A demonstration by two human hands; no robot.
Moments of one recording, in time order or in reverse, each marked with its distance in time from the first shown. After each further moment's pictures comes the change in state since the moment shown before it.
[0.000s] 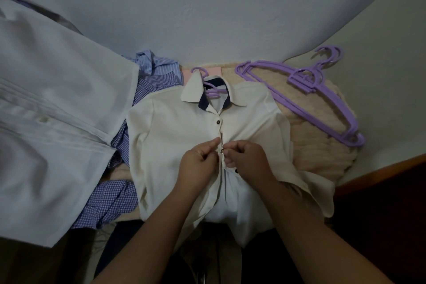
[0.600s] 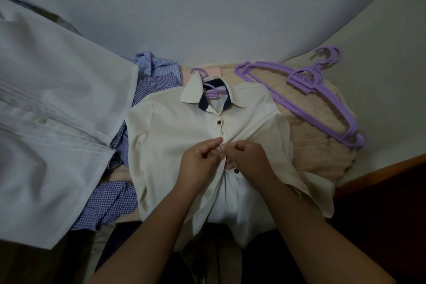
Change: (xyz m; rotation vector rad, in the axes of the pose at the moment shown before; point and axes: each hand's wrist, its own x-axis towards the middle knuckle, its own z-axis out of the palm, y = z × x) left_hand 0.005 -0.002 0.004 -0.272 -0.026 -0.081; right_hand -0.002 -0.009 -0.003 -0.042 -0.009 0.030
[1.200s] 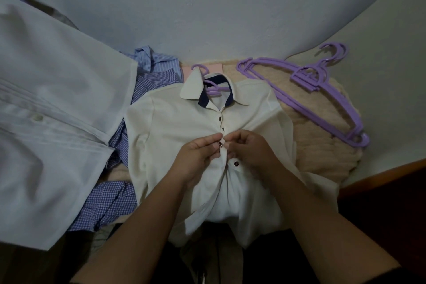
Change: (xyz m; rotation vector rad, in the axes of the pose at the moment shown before) left_hand 0.020 0.002 -0.007 -0.466 -0.121 -0.320; right_hand 0.023 0.002 -0.007 0.153 -0.115 -0.017
